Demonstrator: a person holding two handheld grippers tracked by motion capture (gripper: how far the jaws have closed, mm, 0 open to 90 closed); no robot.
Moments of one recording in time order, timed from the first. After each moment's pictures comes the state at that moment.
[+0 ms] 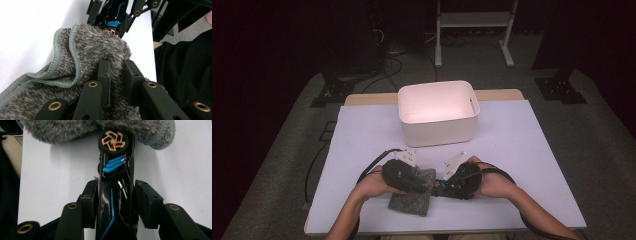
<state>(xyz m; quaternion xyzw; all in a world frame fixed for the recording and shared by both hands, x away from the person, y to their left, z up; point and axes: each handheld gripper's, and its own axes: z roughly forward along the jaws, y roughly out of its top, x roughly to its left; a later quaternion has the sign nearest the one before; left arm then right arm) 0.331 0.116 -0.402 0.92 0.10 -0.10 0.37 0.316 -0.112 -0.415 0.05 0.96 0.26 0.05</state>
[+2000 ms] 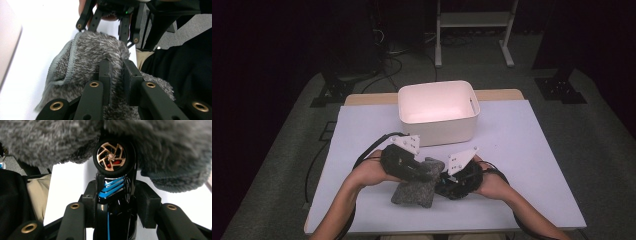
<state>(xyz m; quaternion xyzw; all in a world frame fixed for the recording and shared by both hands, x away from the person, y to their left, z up) 0.323 0.103 -0.329 0.92 0.05 -0.07 0.38 0.308 -0.121 -0.399 0.06 0.91 0.41 0.03</state>
